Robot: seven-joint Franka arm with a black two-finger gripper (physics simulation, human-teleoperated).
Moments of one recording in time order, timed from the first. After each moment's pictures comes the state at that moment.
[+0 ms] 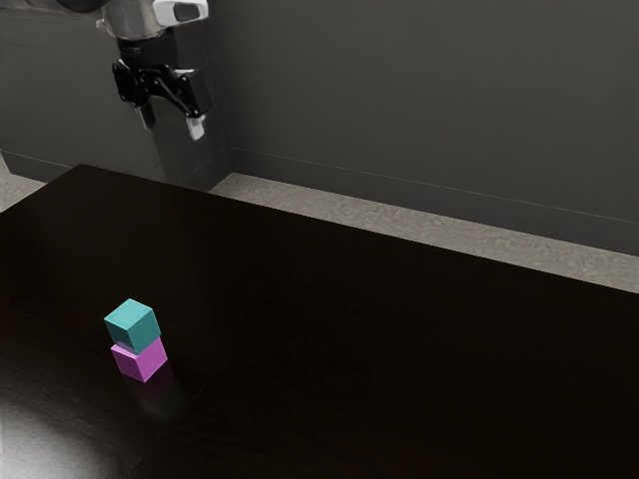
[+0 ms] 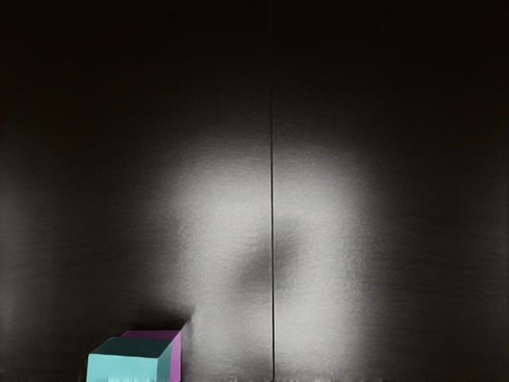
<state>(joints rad) -0.03 0.03 0.04 -1.41 0.03 1.51 0.01</state>
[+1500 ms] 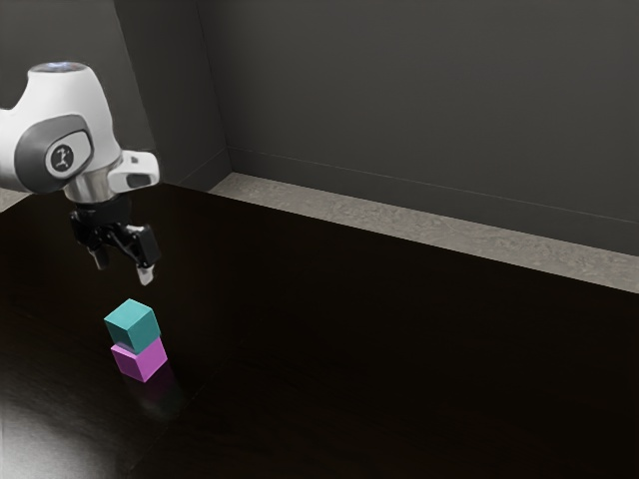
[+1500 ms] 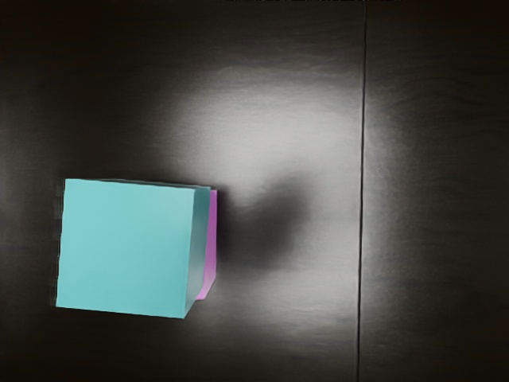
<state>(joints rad) 0.19 -0.30 -0.04 -2.28 0.03 1.97 0.15</state>
